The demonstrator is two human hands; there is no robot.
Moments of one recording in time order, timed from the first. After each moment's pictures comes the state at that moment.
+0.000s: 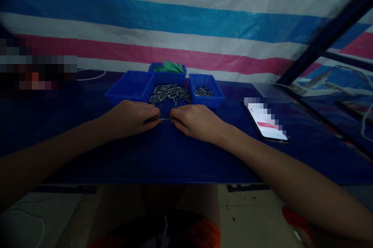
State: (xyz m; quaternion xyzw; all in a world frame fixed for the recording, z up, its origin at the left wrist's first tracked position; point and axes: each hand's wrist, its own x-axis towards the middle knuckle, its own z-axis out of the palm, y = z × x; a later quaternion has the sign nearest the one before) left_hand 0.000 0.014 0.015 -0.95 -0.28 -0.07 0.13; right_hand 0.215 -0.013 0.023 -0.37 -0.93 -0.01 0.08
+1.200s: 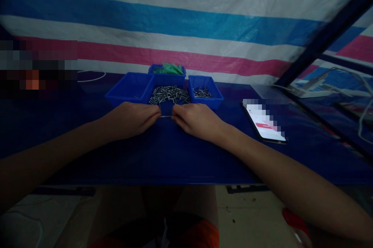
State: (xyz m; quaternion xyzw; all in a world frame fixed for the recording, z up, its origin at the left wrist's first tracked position) left_hand 0.005 0.011 0.014 -0.93 -0.32 -0.08 0.14; right_hand 0.218 -0.009 0.022 -0.41 -0.91 -0.04 0.10
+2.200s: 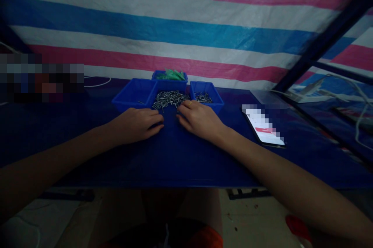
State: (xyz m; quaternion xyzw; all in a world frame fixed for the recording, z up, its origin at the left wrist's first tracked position) left_hand 0.003 0.011 0.013 -0.94 -0.32 -0.04 0.12; right_hand 0.221 0.001 0.012 -0.42 -0.89 -0.12 0.14
